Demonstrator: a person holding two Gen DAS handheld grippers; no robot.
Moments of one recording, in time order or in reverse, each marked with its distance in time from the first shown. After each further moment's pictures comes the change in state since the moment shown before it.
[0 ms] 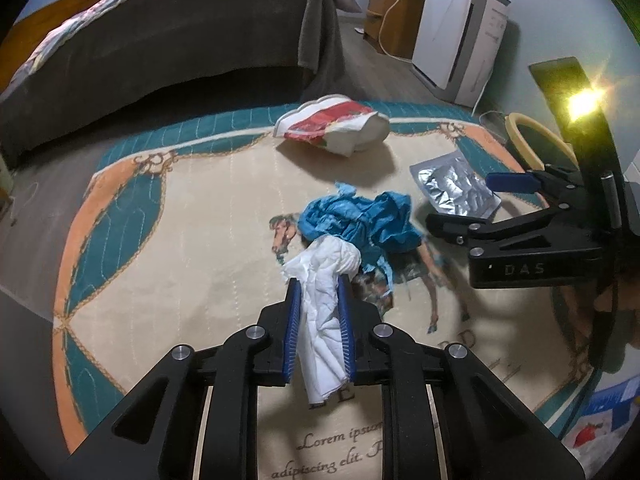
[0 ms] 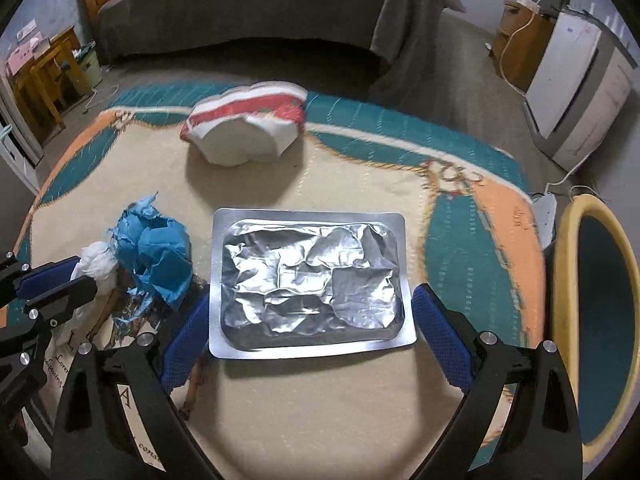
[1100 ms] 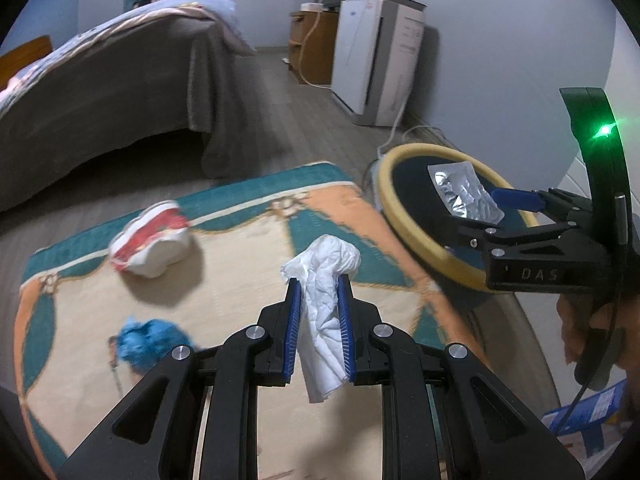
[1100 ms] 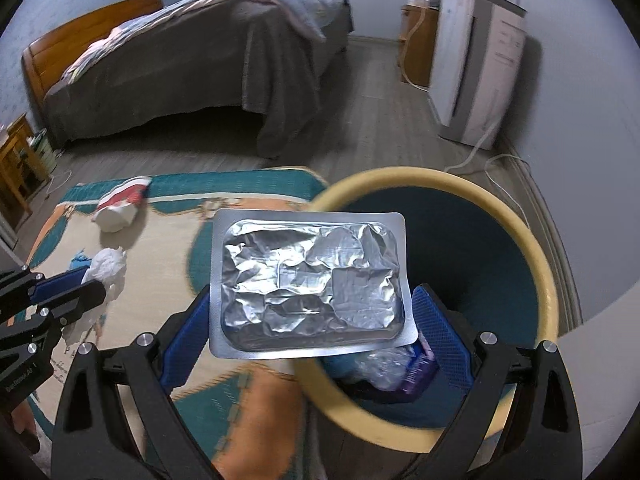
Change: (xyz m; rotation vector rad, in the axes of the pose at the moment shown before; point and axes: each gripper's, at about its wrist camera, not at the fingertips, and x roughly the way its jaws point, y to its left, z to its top) left arm -0.005 -0.151 0.065 0.152 -0.102 -0.159; right arm -0.098 -0.164 -0.049 0.241 -0.166 -0.120
